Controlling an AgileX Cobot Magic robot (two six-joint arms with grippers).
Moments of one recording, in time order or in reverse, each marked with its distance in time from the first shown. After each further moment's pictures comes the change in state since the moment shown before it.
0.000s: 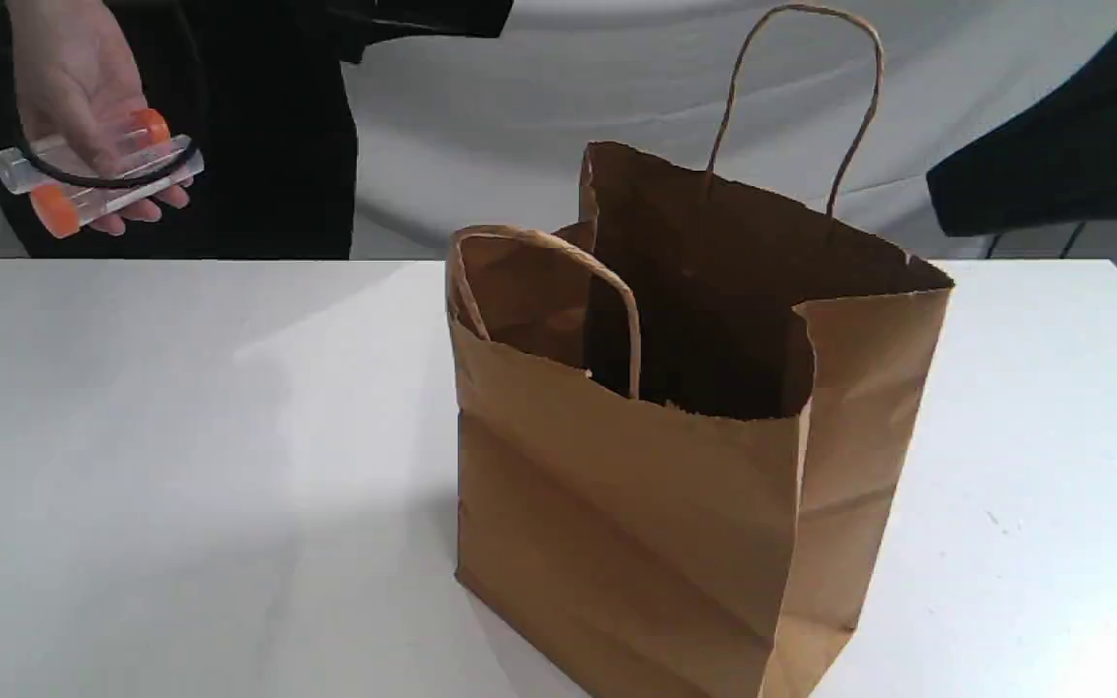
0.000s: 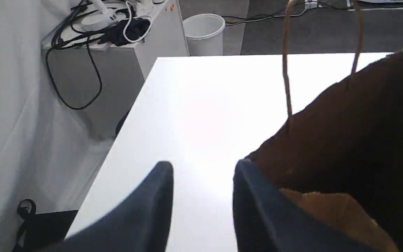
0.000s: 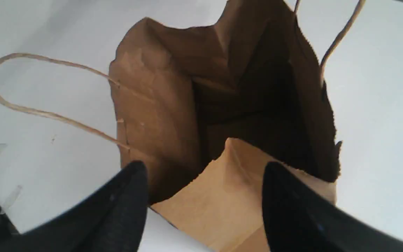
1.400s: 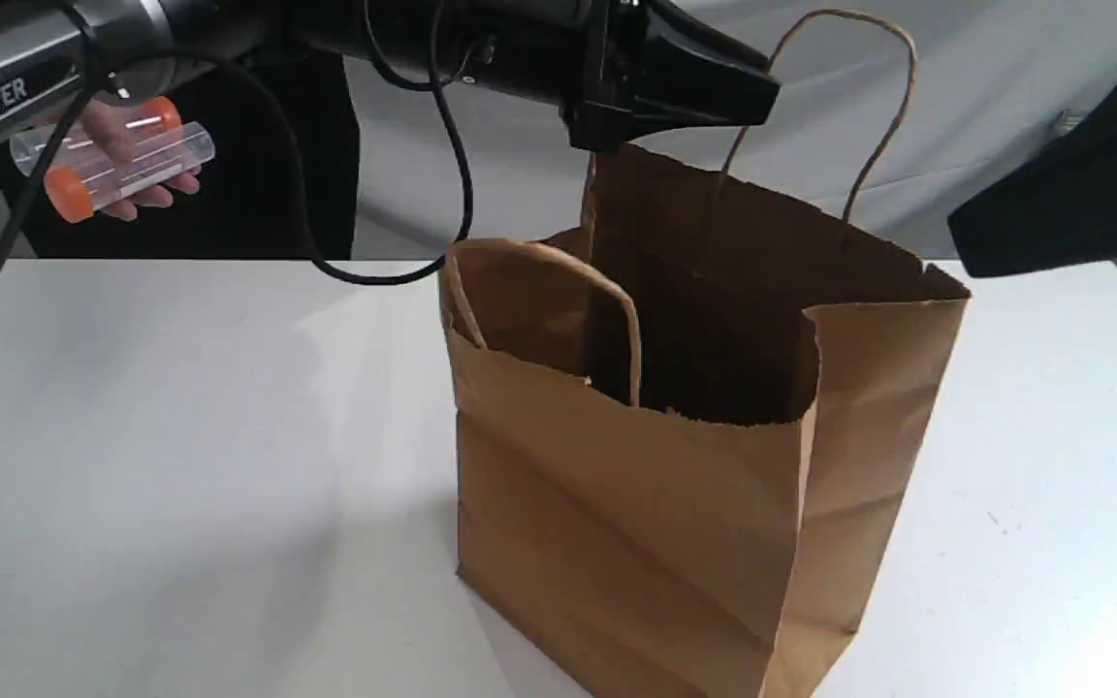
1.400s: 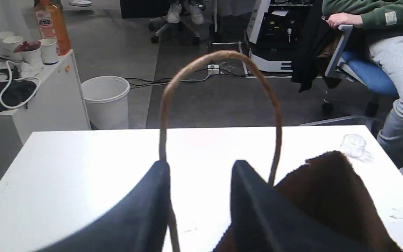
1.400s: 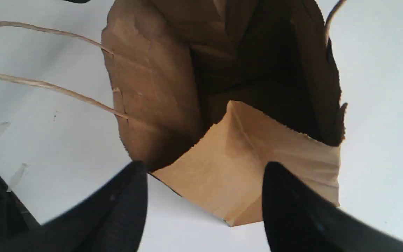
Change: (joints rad) left arm -0.227 0.174 -0.077 -0.217 0.000 0.019; right arm 0.000 0.000 0.000 -0.067 0.034 0.062
